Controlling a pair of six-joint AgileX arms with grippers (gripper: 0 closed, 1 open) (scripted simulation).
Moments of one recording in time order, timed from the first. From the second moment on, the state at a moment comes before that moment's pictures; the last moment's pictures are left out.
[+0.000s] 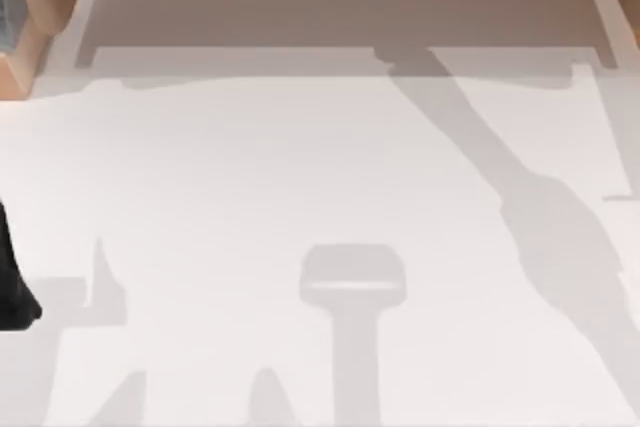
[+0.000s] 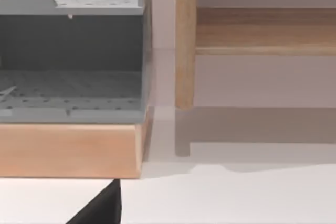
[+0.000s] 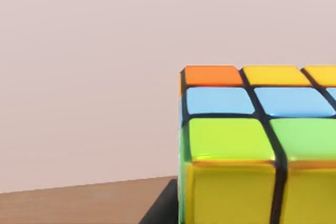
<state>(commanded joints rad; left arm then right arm) 0.00 0.00 0.00 0.00 0.00 0.00 0.51 2.18 2.31 0.04 0.57 0.02</state>
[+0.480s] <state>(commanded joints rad) 0.00 0.00 0.00 0.00 0.00 0.00 0.58 2.17 2.26 -0.09 0.61 0.02</state>
